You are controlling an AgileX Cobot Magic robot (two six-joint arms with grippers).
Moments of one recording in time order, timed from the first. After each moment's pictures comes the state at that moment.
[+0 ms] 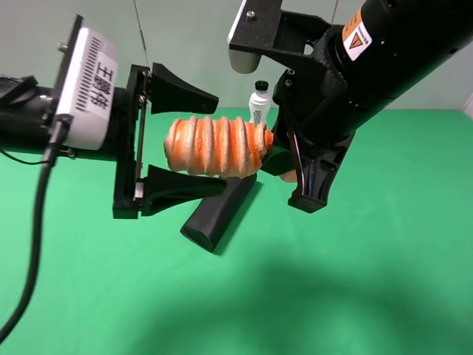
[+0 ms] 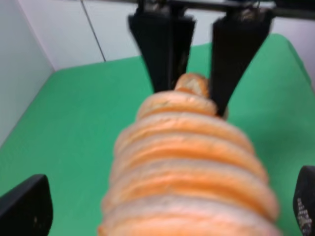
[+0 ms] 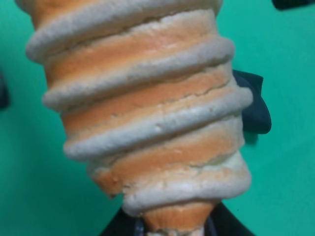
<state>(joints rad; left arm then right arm) -0.42 1.43 -0.61 -1.71 0.81 2.48 0.90 1.37 -1.14 0.00 0.88 -0.53</state>
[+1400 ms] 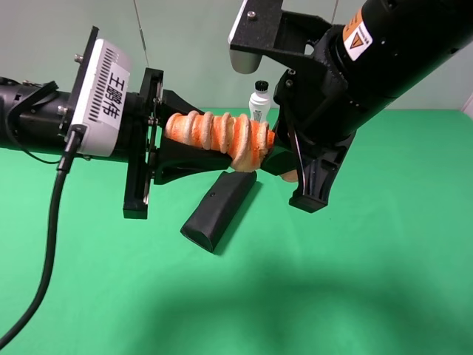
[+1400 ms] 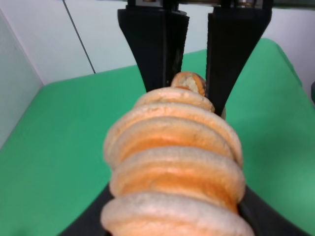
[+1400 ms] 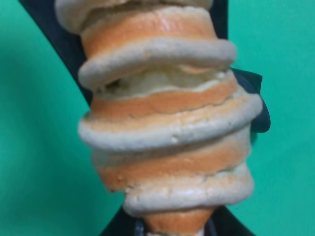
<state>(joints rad) -0.42 1.50 -0.64 -1.72 0.88 2.57 0.90 1.37 -1.14 0.00 0.88 -0.53</state>
